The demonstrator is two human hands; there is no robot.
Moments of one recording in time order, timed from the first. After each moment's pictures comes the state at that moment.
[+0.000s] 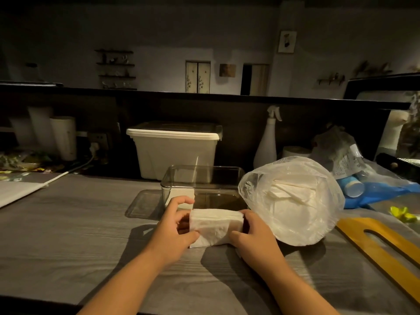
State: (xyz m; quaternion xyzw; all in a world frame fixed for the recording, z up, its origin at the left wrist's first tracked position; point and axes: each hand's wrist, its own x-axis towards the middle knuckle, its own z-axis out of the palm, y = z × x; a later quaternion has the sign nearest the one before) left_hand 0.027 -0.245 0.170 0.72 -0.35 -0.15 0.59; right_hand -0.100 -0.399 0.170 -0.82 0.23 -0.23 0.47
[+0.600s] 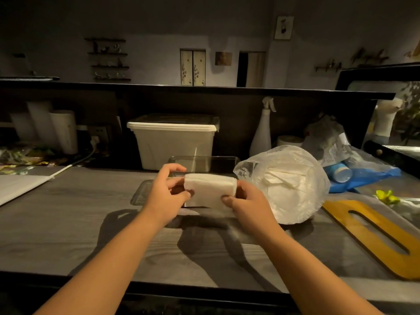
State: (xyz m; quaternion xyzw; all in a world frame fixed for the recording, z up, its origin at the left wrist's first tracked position) left_hand 0.035 -0.238 0.214 0.70 -0.32 -0.09 0.63; right_hand -0.101 -0.385 0.203 -0.78 0.18 -0.30 0.52
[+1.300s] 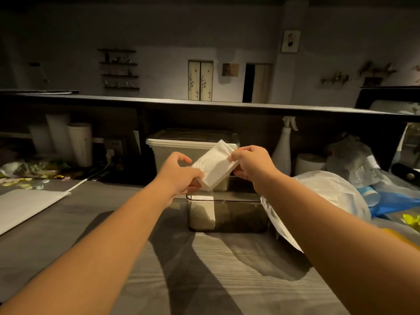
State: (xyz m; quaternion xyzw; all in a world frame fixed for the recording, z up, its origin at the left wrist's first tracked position) left_hand 0.102 -0.241 0.296 0.73 -0.24 -0.16 0.62; right_hand 0.016 -0.405 0.316 -0.69 0.27 -0.29 0.60
